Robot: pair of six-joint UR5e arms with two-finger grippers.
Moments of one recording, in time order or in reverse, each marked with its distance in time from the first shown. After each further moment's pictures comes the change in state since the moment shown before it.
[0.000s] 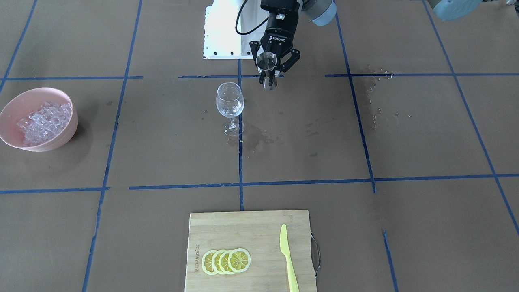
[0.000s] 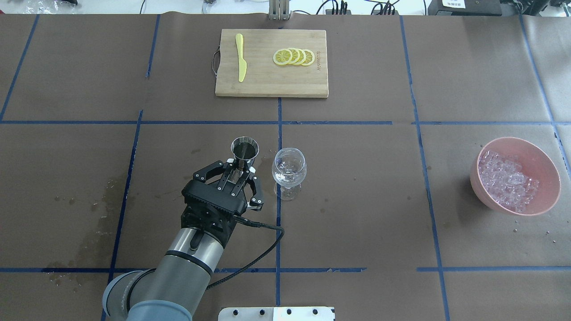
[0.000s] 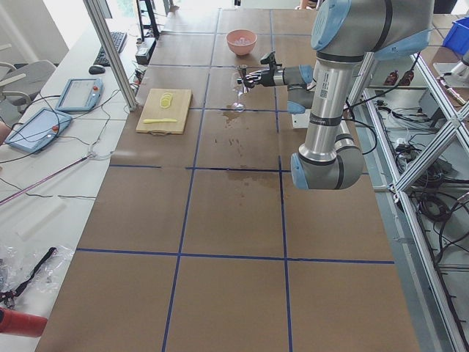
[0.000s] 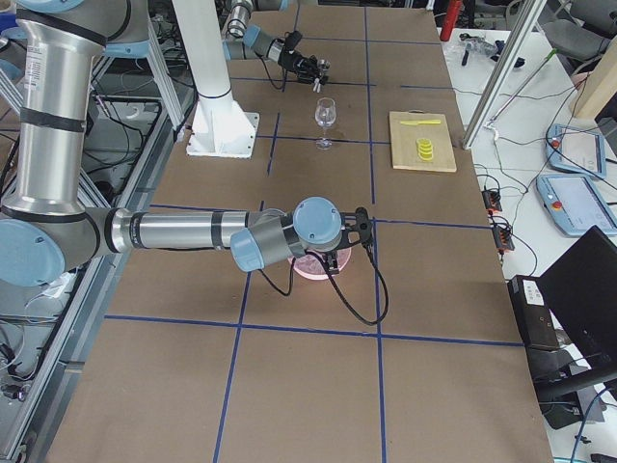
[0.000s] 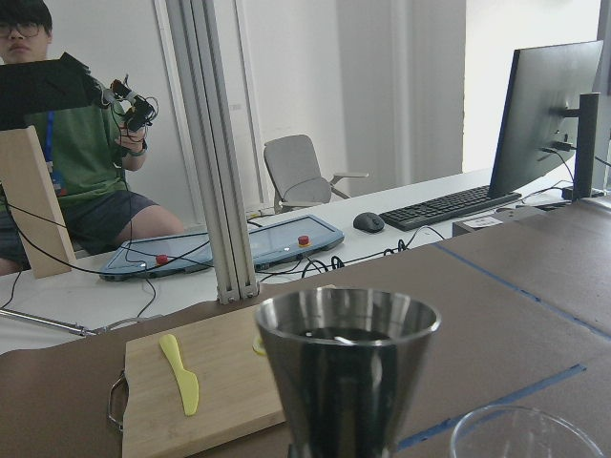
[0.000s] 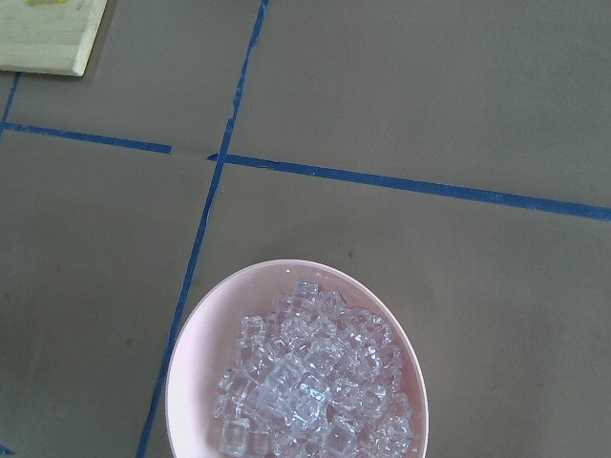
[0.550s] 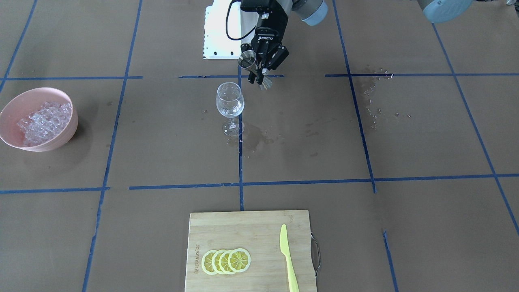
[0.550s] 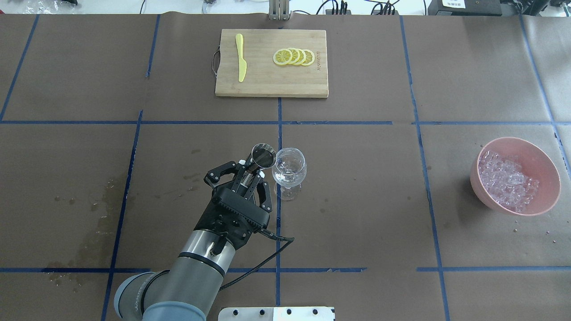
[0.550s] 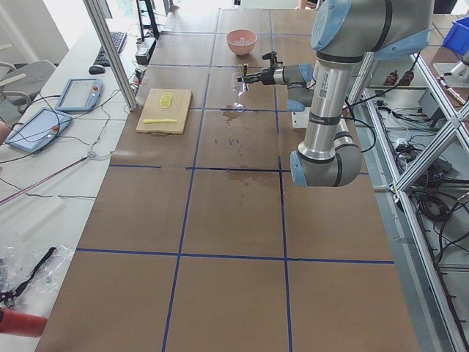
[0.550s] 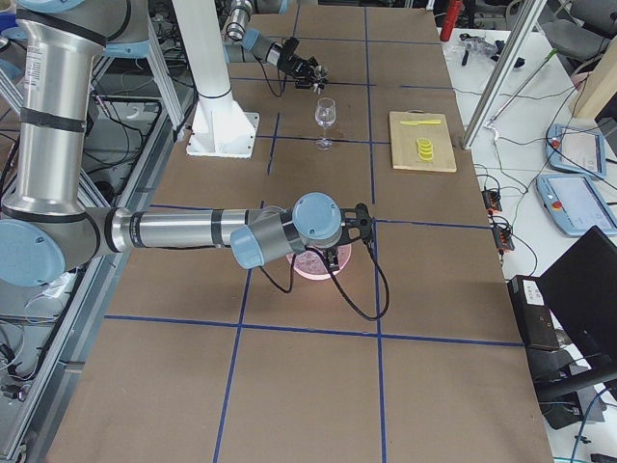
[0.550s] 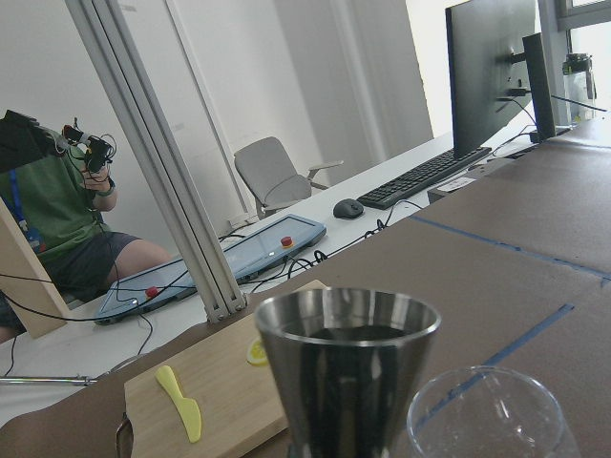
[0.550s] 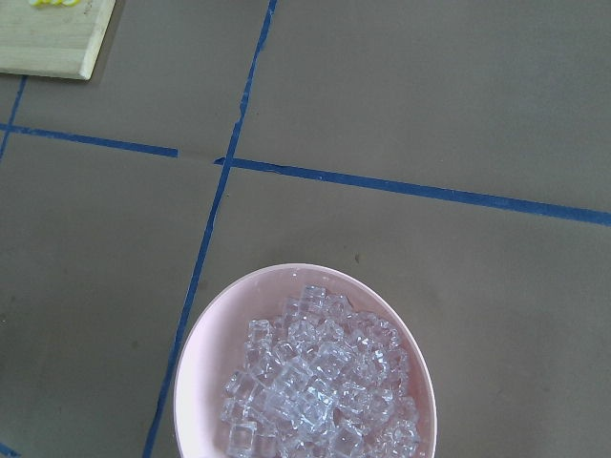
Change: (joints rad) left arm -0.002 -0.028 0.014 0.022 0.005 0.252; right arm 0.000 0.000 0.010 0.000 0.000 0.009
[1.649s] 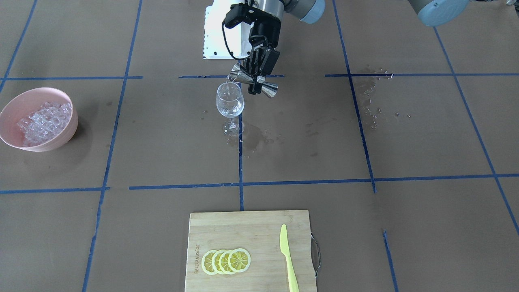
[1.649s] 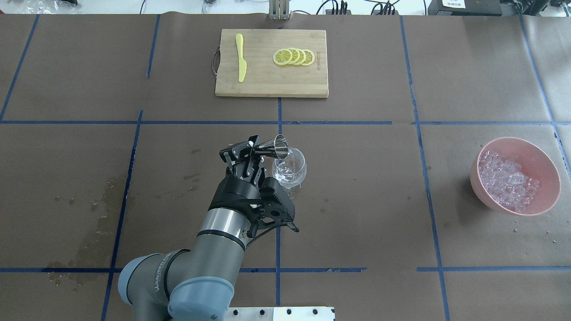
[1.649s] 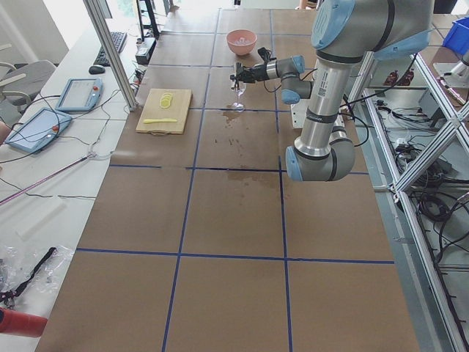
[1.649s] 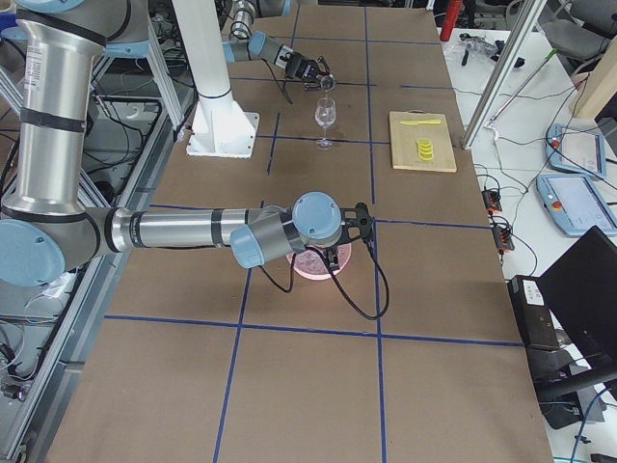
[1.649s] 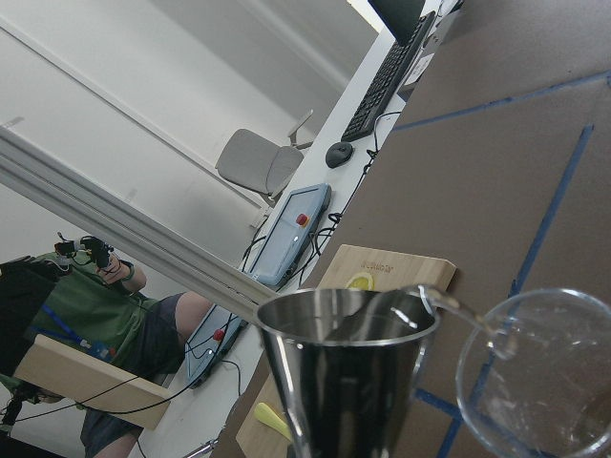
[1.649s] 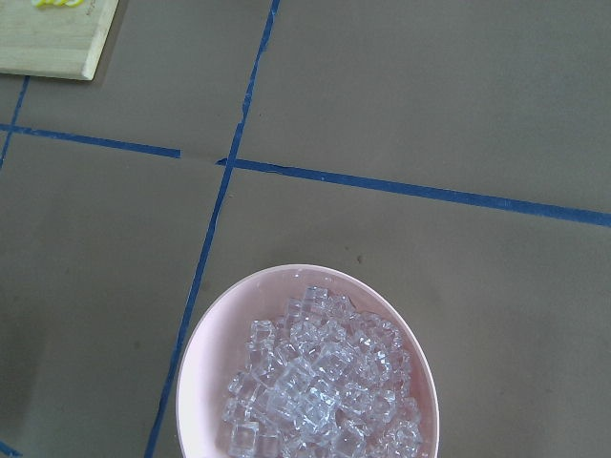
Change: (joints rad) left arm -0.058 -0.070 -0.002 0.295 -0.007 0.401; right arm 0.000 0.000 0.002 0.001 0.001 0.000
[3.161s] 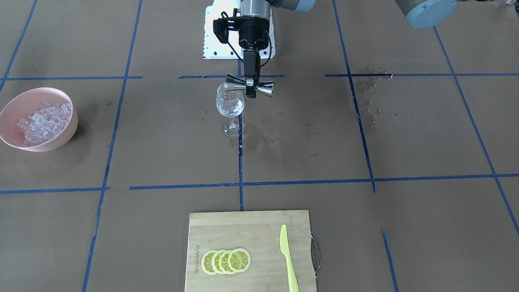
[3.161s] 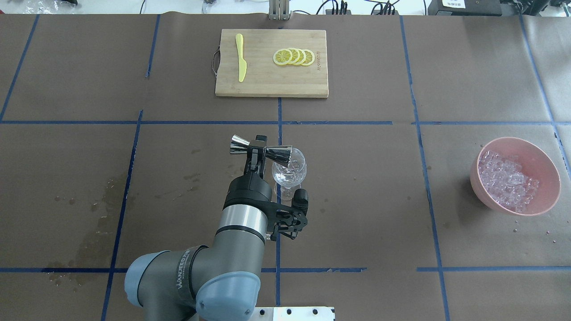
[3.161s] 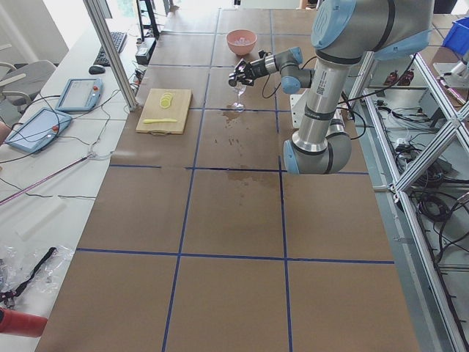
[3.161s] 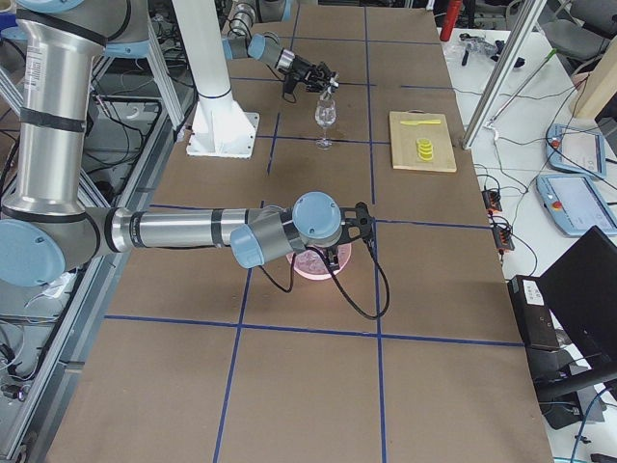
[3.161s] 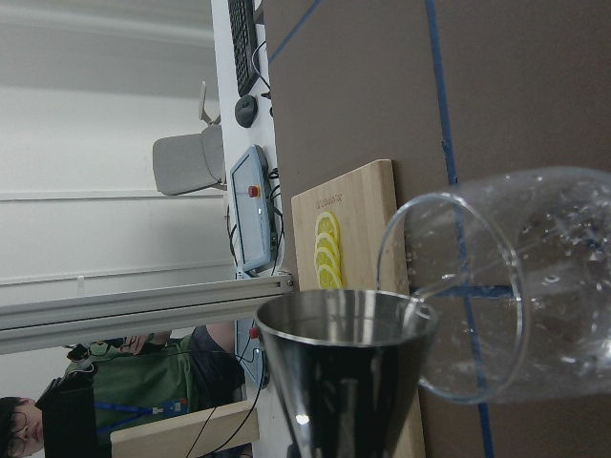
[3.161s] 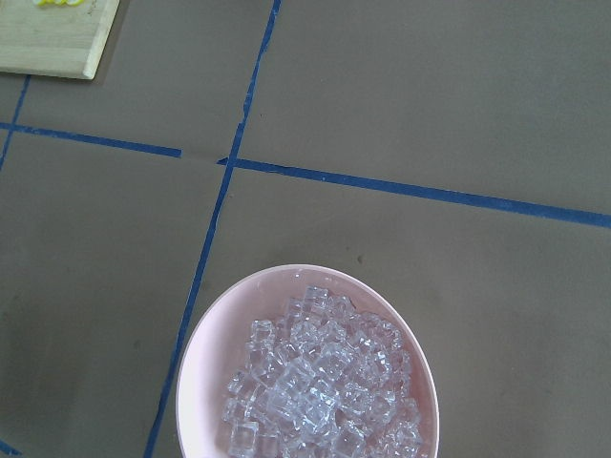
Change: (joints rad) left arm -0.006 -0.084 -0.014 0.316 -0.013 0.400; right arm 0.000 0.000 0.001 0.000 0.000 -0.004
